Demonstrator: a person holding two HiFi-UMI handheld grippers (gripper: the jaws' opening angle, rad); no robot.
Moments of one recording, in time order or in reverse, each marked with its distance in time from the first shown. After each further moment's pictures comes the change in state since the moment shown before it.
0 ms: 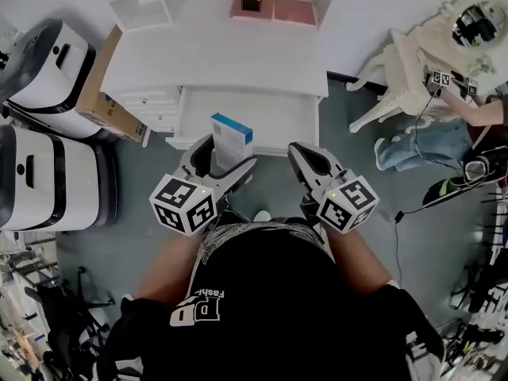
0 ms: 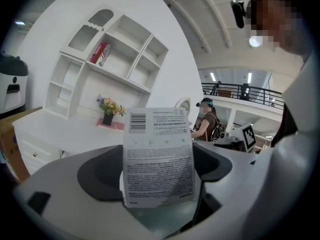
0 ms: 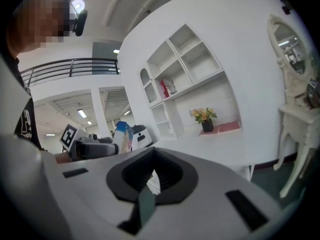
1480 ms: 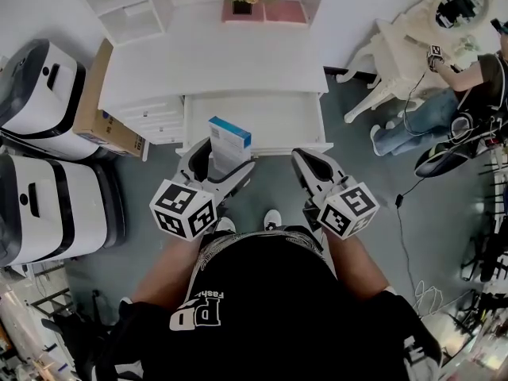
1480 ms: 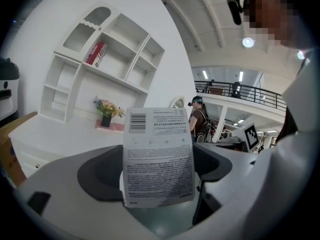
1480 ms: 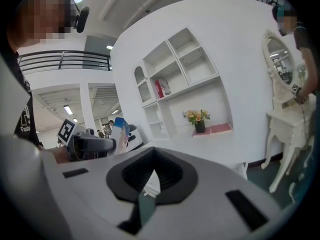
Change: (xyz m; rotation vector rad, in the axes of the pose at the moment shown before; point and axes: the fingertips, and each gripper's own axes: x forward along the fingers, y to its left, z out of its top) left arm -0.044 0.043 0.019 0.046 0.038 -0.085; right arm 0.027 0.047 -0.007 0.001 -0.012 -0.156
